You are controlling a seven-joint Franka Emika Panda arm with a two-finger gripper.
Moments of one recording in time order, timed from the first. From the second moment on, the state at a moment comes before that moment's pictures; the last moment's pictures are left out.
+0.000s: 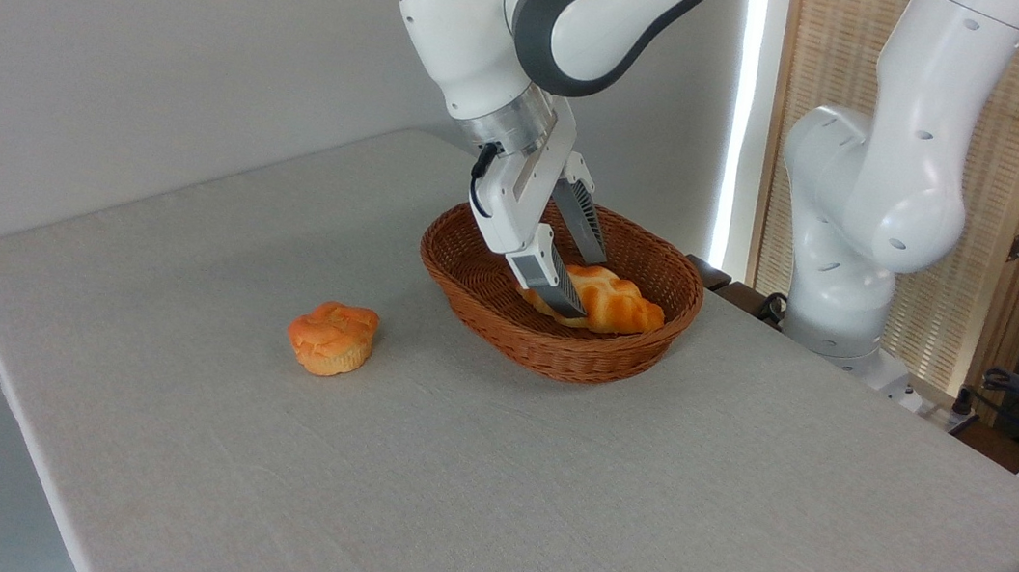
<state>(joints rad) -0.46 -0.36 0.00 -2.43 -0.04 1.67 1.31</state>
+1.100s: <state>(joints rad) -0.46 -0.35 -0.03 -2.43 -0.03 1.70 1.31</state>
